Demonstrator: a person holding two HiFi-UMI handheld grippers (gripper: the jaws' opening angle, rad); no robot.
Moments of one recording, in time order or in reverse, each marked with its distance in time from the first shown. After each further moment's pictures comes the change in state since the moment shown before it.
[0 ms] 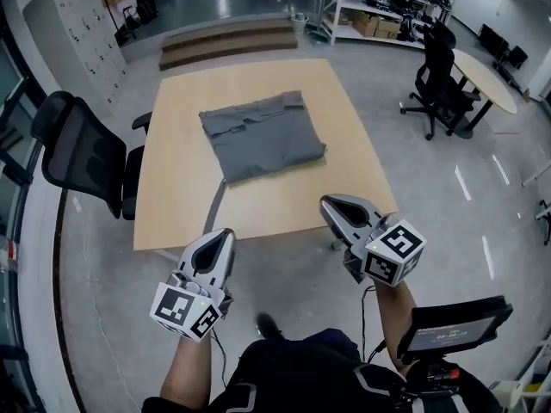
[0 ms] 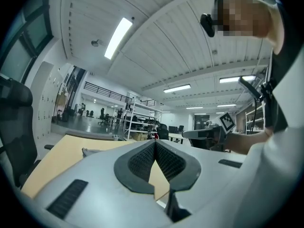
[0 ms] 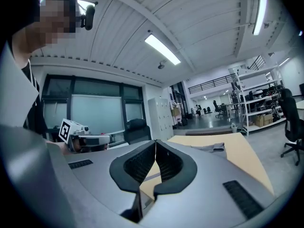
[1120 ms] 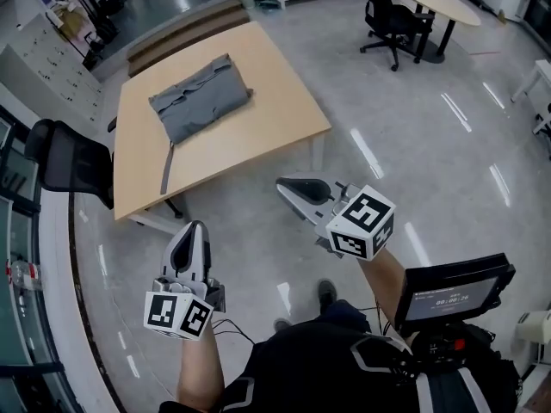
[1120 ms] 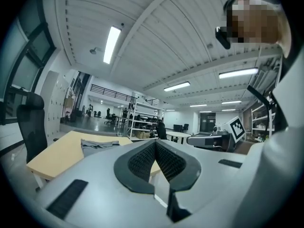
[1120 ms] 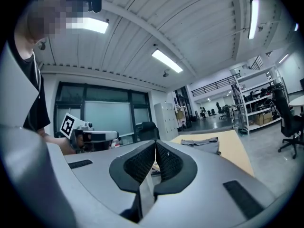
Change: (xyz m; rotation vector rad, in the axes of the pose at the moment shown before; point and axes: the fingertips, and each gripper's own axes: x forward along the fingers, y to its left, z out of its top) left arm -0.059 -0.227 -0.017 0.003 0.013 0.115; right arm -0.226 0.060 -0.033 0.005 -0.054 0.072
